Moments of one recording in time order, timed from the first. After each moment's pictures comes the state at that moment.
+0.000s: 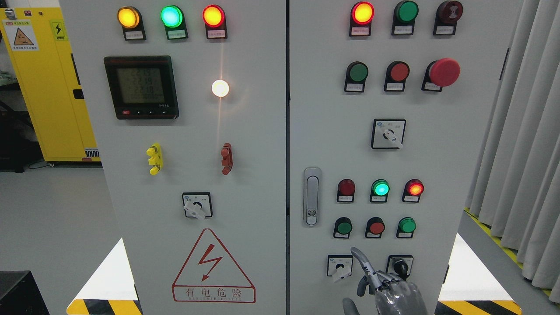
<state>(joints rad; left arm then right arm) 0.06 -0.10 -0.05 -0.10 0.07 -0.13 -0.05 -0.11 0.00 0.05 -1.77 1.16 -0.33 -0.25</state>
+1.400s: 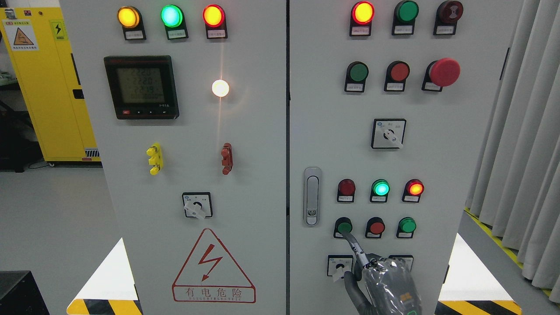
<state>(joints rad) 0.06 -0.10 -0.05 -0.10 0.07 -0.13 -0.05 -0.21 0.00 0.07 -1.67 1.23 -0.30 -0.24</state>
